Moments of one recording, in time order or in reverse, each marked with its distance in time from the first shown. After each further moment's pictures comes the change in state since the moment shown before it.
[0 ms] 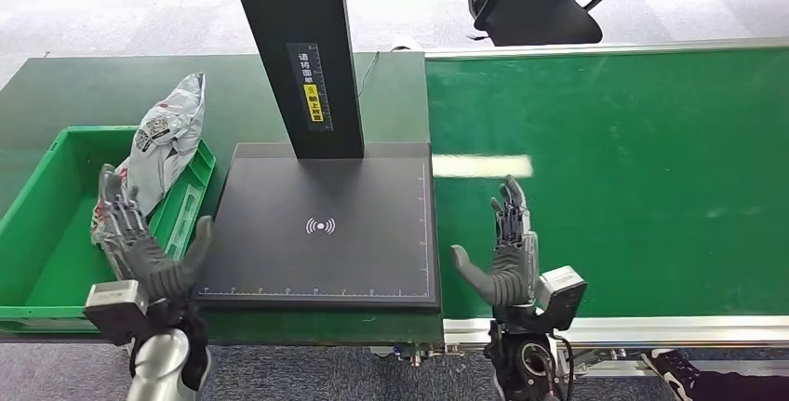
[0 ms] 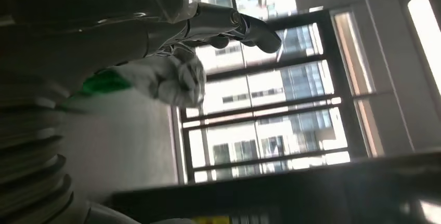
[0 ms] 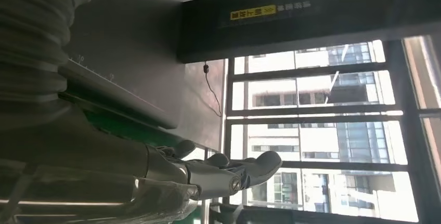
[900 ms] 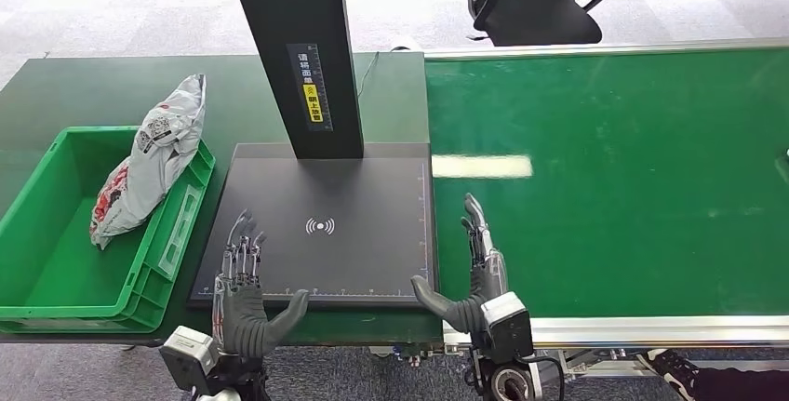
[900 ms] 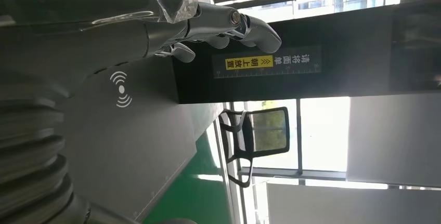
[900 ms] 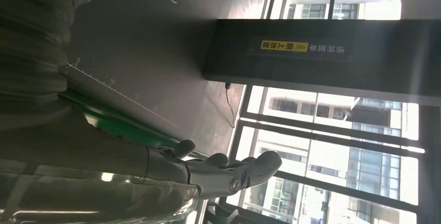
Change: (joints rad) left arm 0.191 -0.169 -0.078 -0.008 -0.121 -0.367 0.039; right arm 0.094 -0.001 0.114 -0.070 0.191 -0.102 0.032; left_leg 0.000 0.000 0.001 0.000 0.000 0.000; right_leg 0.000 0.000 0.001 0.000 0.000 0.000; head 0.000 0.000
